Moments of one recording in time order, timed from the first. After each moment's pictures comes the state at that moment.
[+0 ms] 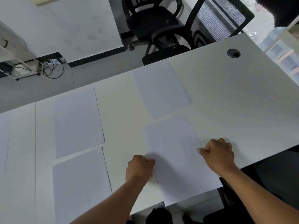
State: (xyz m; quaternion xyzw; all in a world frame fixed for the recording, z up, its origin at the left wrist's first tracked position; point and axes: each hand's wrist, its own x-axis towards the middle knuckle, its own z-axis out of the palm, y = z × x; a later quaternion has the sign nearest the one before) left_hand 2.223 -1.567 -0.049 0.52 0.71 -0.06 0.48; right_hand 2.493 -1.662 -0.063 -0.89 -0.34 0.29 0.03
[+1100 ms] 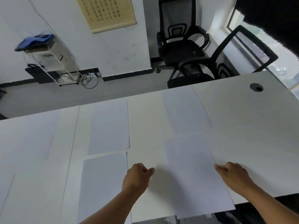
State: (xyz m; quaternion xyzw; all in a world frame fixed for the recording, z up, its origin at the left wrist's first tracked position) left_hand 2.157 -1.565 0.001 0.55 0.72 -0.02 0.43; right_hand 2.511 -1.659 -0.056 -0.85 -0.40 0.34 0.02
